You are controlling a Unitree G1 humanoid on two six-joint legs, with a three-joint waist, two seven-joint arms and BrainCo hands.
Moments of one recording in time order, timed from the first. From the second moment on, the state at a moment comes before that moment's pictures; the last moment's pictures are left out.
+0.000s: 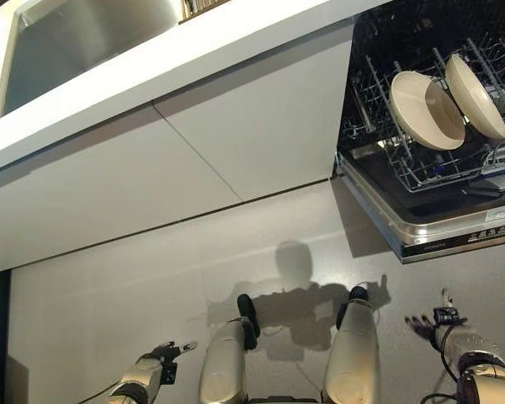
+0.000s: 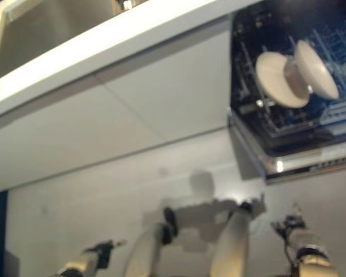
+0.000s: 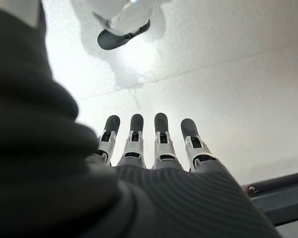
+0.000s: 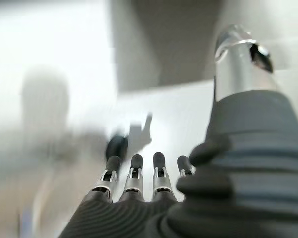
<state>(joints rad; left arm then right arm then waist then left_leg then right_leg) -0.13 0.28 -0.20 1.12 -0.23 0.18 0.01 -0.33 -0.55 -0.29 1.10 1.69 0.15 -0.24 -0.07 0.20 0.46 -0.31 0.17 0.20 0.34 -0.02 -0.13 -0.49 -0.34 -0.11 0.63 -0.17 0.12</state>
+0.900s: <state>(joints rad) -0.06 0.28 -0.22 1.08 -0.26 0.19 0.00 -0.48 -0.79 -0.14 1.00 1.52 0.15 -0.06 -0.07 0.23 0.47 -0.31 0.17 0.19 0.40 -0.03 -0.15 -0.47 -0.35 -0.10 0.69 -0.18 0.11</state>
